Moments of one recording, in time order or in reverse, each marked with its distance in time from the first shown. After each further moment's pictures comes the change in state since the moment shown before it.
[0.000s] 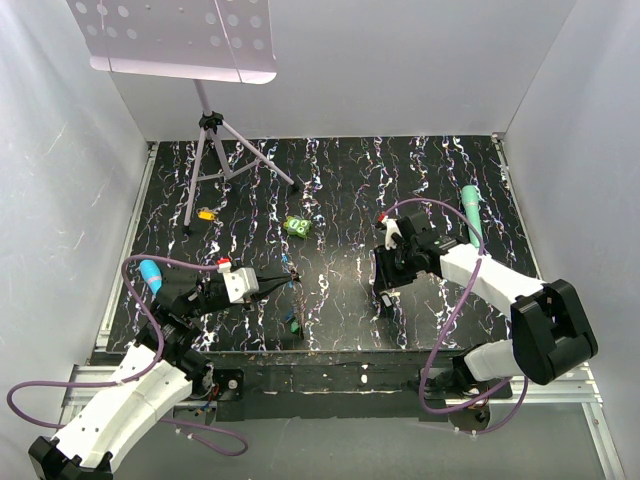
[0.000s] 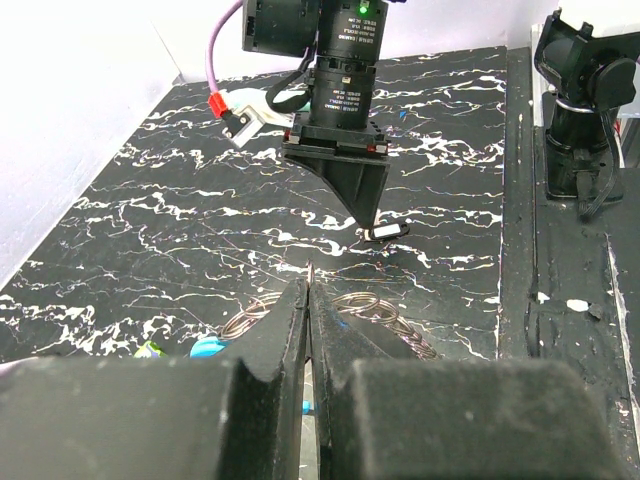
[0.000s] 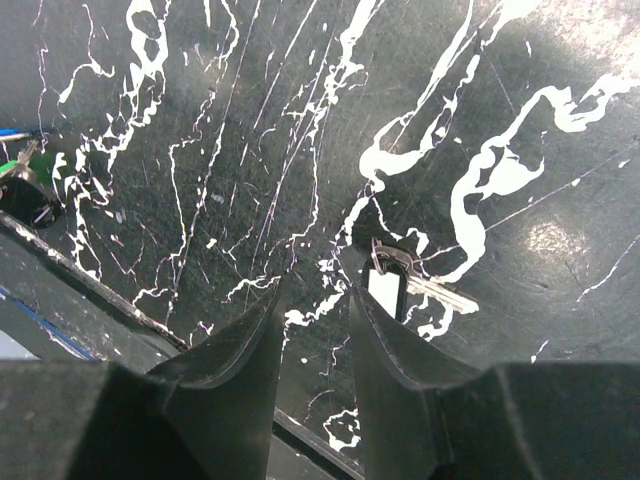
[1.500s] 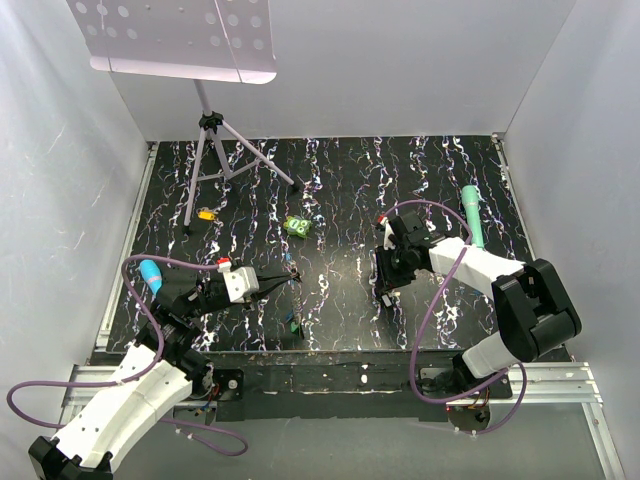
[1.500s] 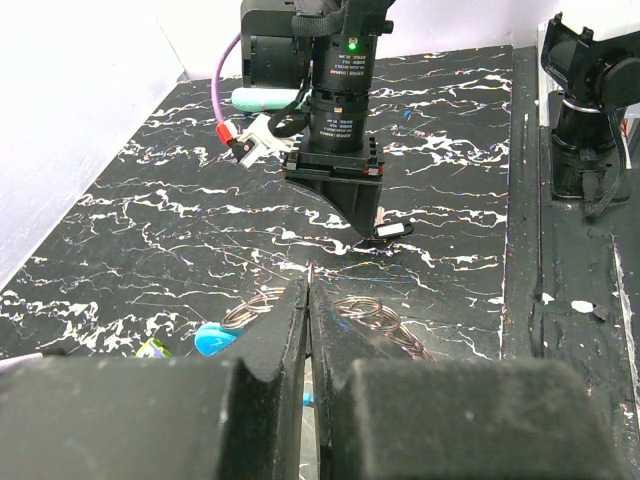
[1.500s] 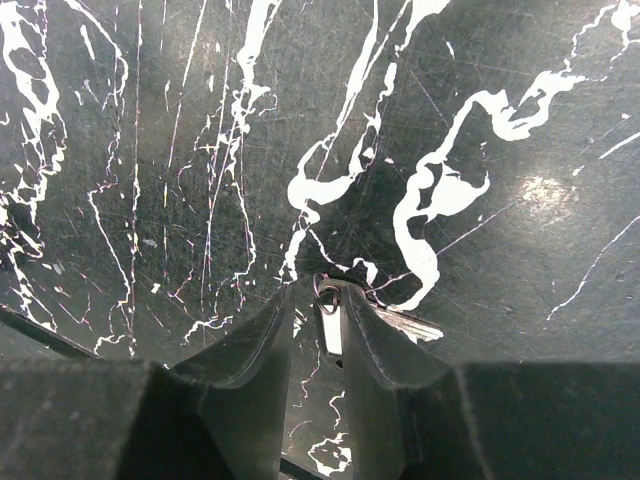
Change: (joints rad) left arm 0.000 0.001 0.000 0.000 -0.011 0.000; right arm 0.000 0.127 0.018 0.033 0.094 0.063
